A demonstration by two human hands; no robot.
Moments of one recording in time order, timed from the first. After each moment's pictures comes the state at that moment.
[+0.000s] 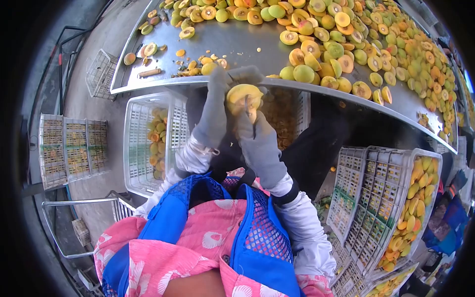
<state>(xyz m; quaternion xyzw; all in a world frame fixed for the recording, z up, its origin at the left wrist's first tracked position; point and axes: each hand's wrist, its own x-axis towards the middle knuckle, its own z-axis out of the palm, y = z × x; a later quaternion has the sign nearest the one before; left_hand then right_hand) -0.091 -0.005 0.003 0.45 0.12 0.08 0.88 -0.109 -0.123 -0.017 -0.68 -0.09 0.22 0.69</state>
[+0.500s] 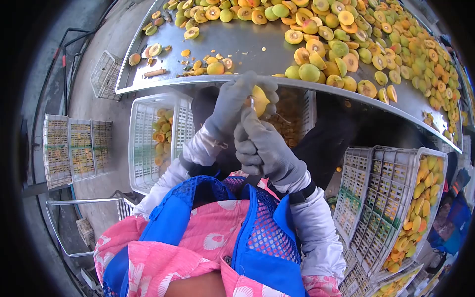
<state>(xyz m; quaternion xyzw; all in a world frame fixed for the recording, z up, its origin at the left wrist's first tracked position) -0.087 -0.006 0.013 0.46 0.10 -0.01 0.88 -0.091 -0.144 0.038 -0.36 0.06 0.62 0.69</state>
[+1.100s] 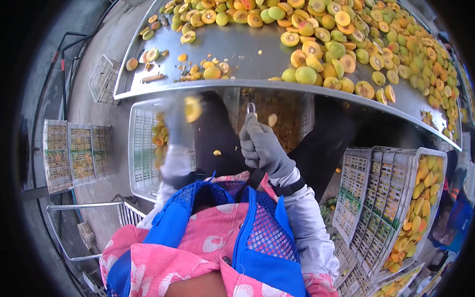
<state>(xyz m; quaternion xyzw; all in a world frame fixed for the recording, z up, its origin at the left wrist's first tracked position) -0.148 0.110 -0.082 0.55 0.30 0.29 0.73 -0.083 -0.137 -0.040 -0.34 0.10 0.61 0.71</state>
